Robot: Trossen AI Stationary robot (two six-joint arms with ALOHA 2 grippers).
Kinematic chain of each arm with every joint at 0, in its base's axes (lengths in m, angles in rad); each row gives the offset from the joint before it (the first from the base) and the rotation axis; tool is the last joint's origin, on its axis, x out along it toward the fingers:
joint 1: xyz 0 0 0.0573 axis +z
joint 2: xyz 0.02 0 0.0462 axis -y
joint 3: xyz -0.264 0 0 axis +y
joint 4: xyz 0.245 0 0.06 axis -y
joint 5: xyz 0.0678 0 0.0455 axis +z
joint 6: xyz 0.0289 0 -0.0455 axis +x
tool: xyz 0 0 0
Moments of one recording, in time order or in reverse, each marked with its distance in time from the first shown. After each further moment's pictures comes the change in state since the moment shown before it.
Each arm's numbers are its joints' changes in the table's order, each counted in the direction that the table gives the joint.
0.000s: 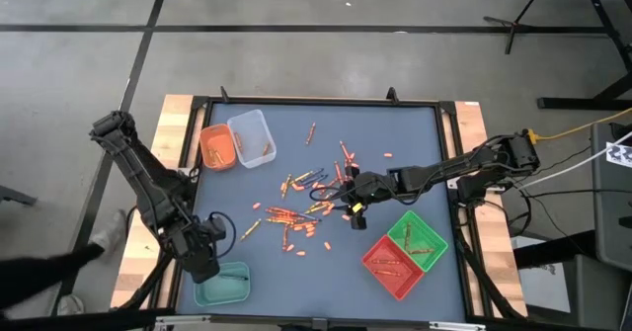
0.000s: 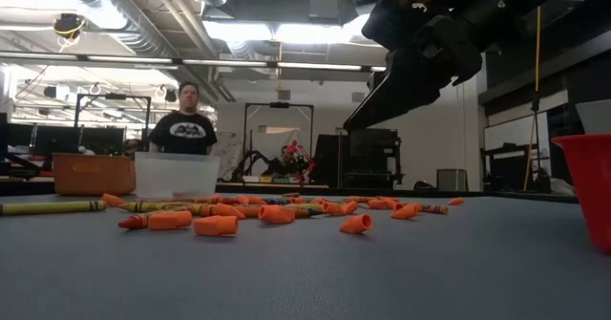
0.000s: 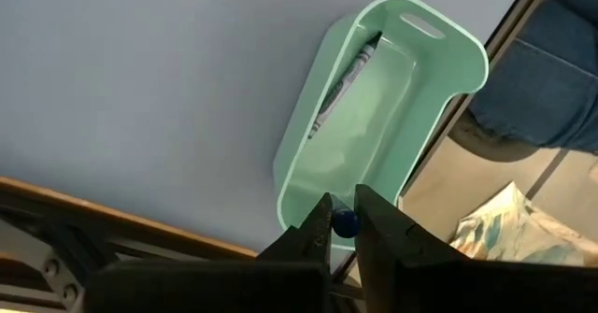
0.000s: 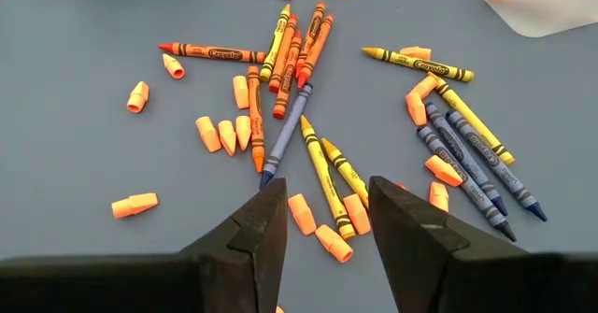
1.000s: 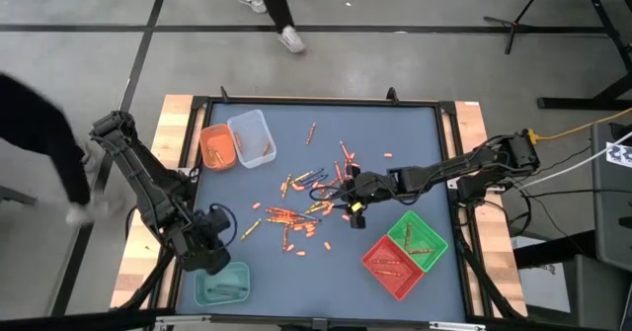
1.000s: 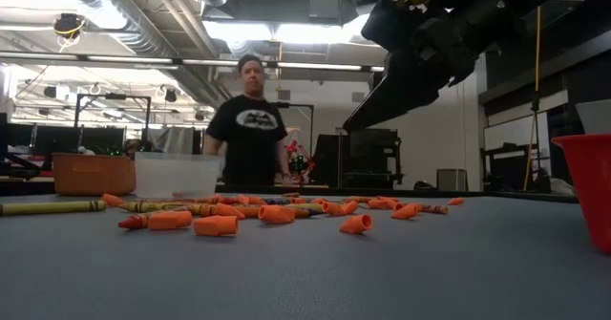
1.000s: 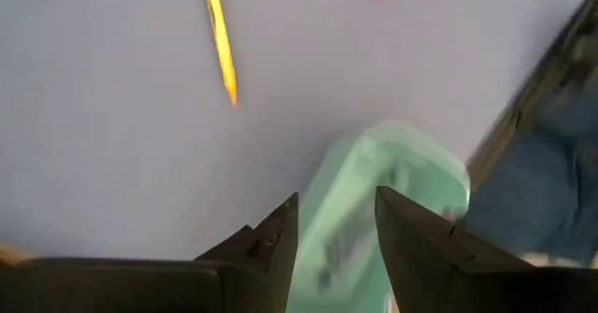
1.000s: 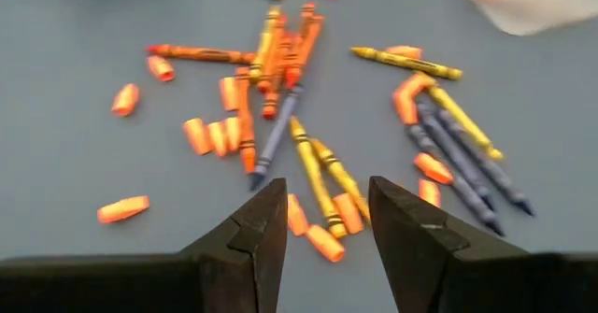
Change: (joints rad) left arm 0.000 0.000 0.000 0.001 0.292 -0.081; right arm 0.000 0.000 0.000 0.000 -0.048 0.023
